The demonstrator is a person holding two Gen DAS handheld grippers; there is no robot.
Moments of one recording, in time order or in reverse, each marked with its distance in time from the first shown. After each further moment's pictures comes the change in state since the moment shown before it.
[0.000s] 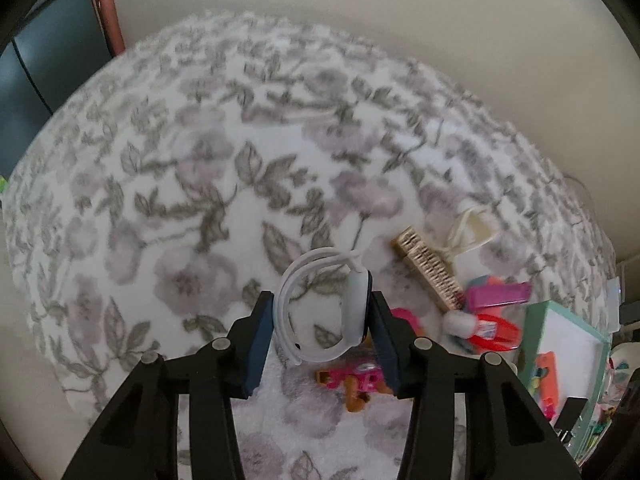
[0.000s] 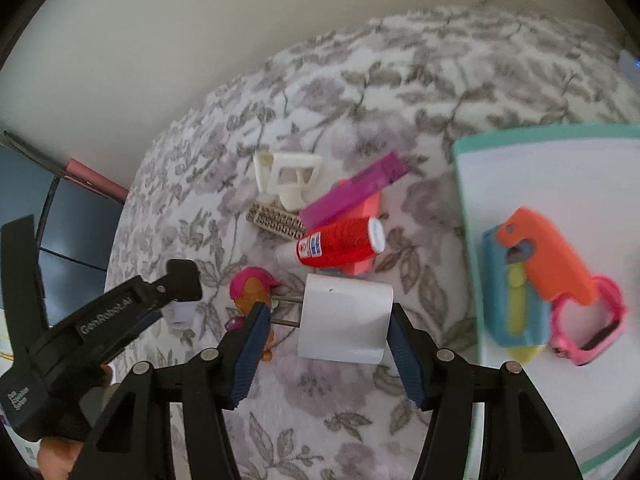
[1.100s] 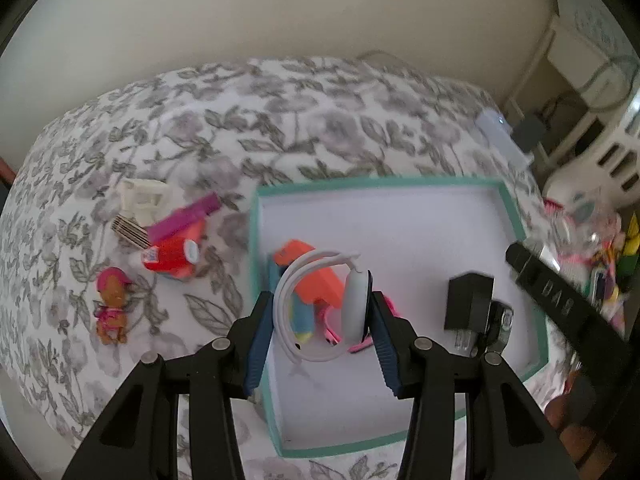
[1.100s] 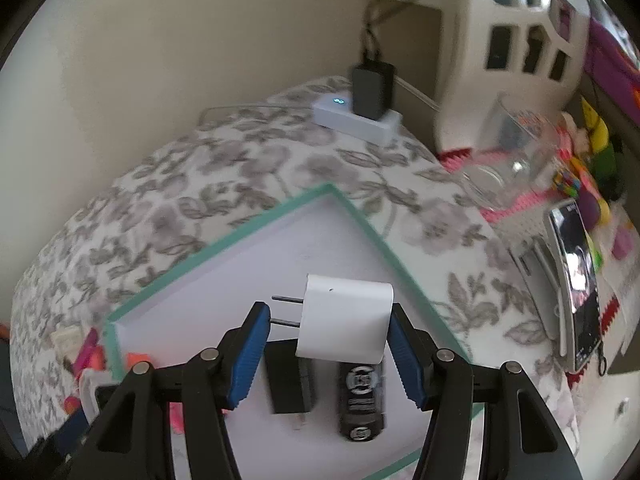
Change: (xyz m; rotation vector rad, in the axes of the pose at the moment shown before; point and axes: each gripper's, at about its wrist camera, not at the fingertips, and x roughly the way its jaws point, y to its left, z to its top) left arm -0.048 -0.231 -0.120 0.515 0.052 -0.143; right arm -0.152 -0.201 0.013 0.335 -0.292 -0.545
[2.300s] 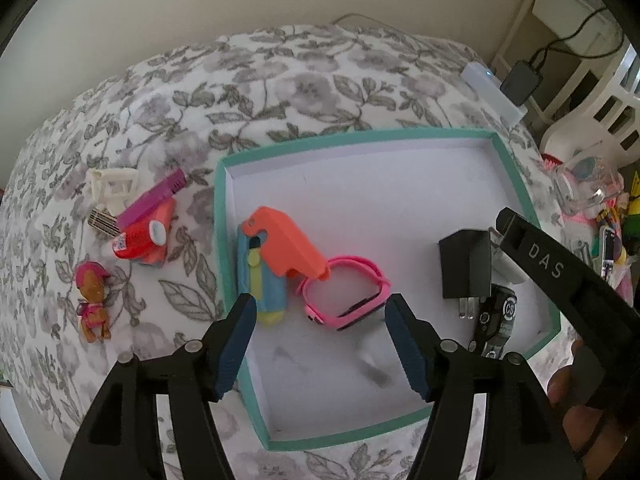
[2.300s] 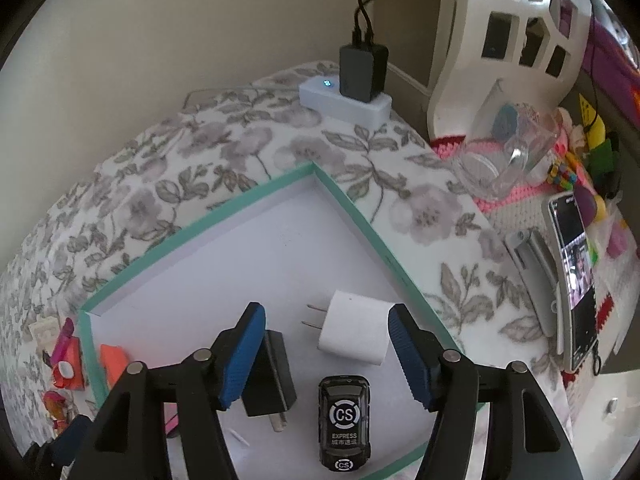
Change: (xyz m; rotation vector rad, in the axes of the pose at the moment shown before) left arm 0.017 -0.015 -0.008 0.067 0.076 -0.005; right arm 0.011 0.002 -0.005 -0.034 0.017 -0.046
